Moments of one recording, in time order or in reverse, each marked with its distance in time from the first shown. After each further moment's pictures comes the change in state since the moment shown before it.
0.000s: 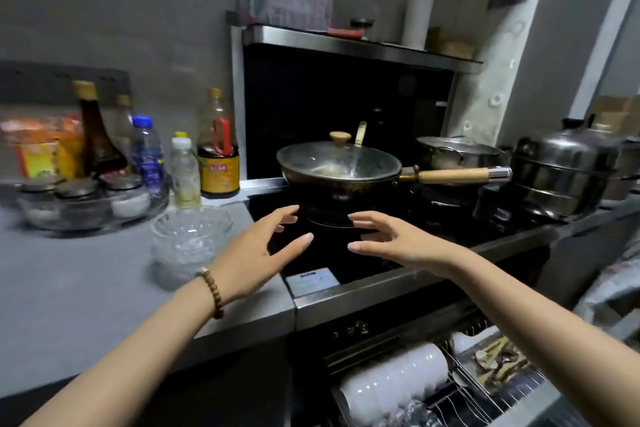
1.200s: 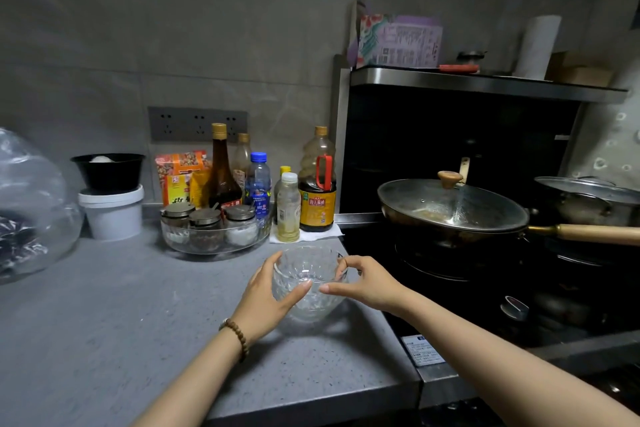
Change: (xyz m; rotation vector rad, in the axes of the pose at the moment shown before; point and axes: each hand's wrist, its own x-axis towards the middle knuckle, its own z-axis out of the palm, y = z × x) left_hand -0.031 -0.149 -0.086 -0.092 0.272 -0.371; right_hand 0.154 -0.083 0.157 0.037 -0.008 -0.220
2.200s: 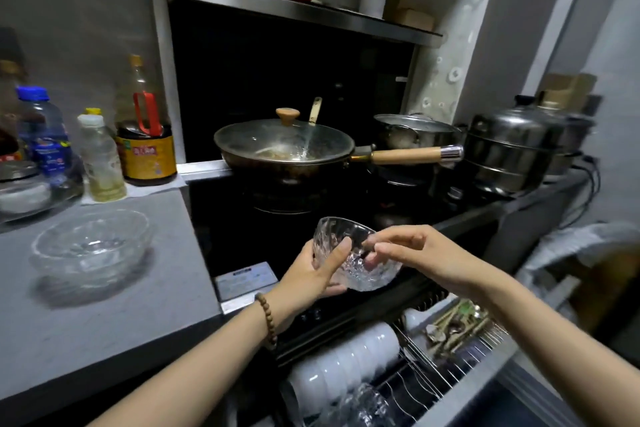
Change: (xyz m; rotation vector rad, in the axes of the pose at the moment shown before) left_hand -0.053 0.173 0.260 -0.697 -0.593 -0.111; right_hand -0.238 0.084 -0.210 0.320 0.133 0.157
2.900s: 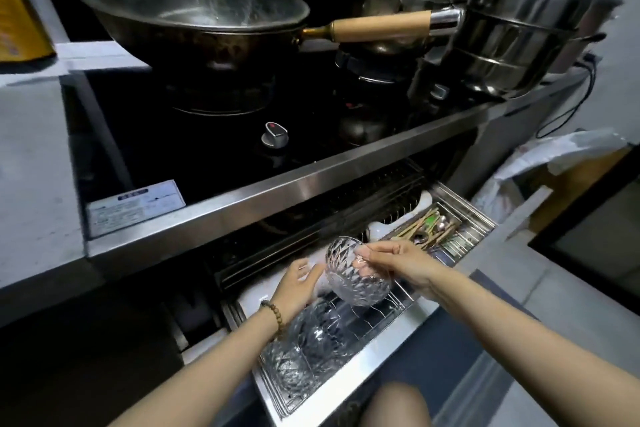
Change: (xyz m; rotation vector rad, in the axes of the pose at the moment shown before) left_hand 0.048 -0.219 0.065 0.269 0.036 -0.460; right_hand -0.036 0.204 -0.031 0.216 0.177 0.661
